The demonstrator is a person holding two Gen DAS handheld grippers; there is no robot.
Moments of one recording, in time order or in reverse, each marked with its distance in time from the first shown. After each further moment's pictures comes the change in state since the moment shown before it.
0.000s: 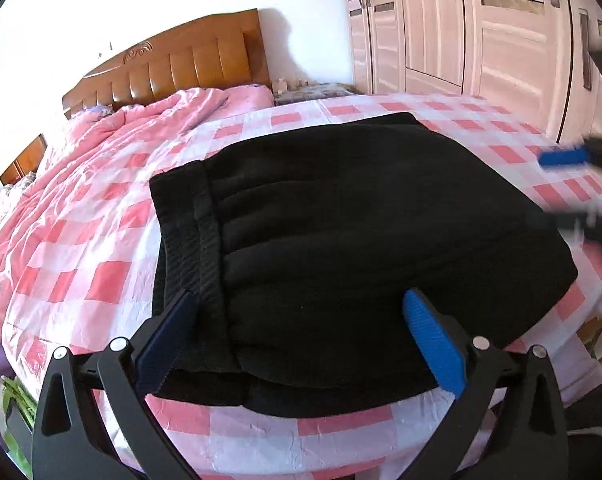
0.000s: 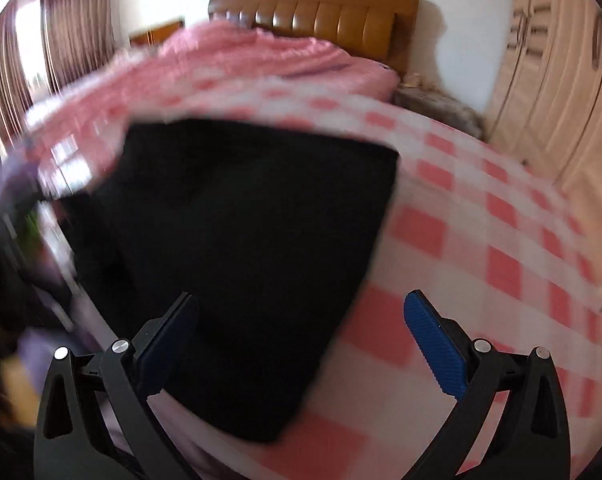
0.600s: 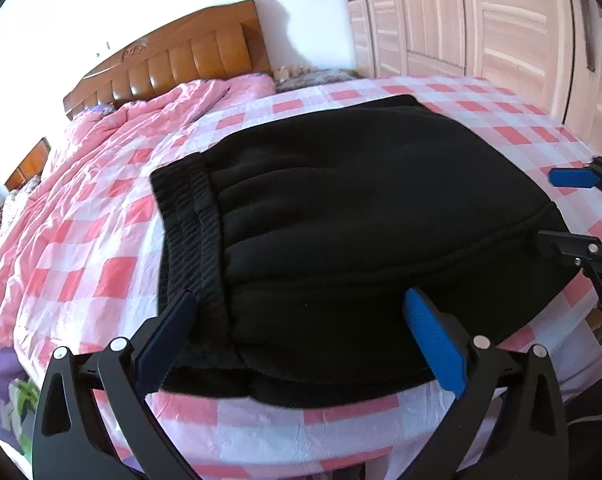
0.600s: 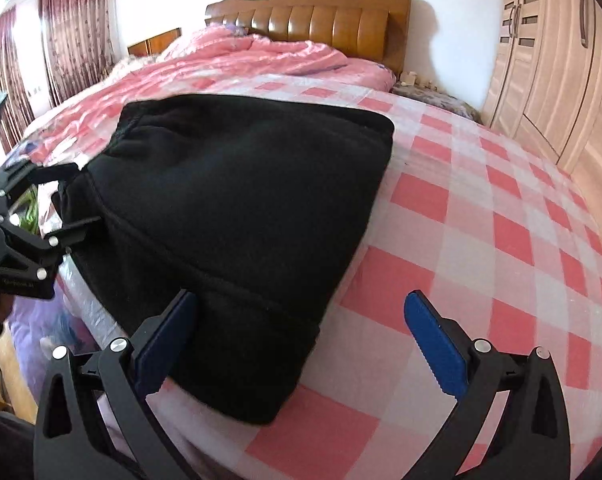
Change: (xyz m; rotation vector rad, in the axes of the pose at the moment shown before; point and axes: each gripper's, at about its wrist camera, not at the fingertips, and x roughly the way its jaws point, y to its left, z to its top) left arm 0.003 -0.002 0.006 0.030 0.062 0.059; right arm -0.003 -0.009 -0.026 0.064 -0.025 0.042
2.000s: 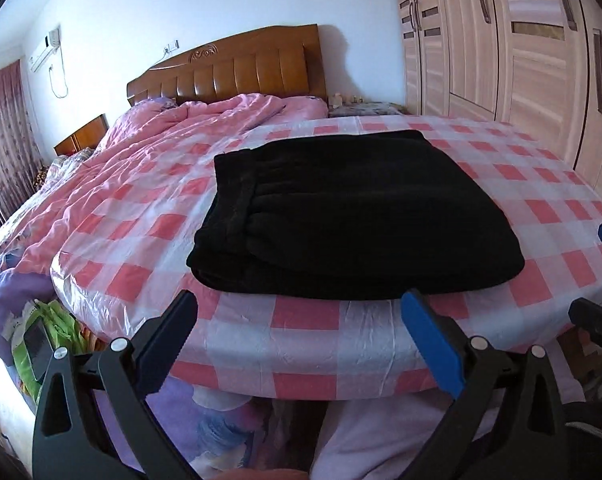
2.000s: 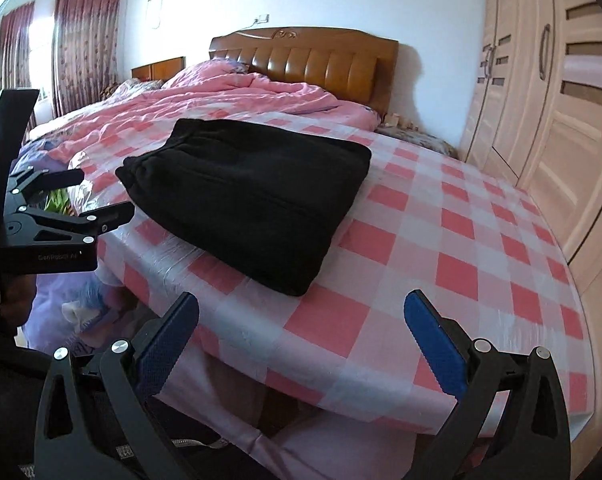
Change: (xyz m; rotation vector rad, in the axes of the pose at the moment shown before) left arm -0.078 -0.038 -0.046 -0.191 -0.114 0.124; right arm -0.099 0.029 -0.077 -0.017 -0.183 -0.051
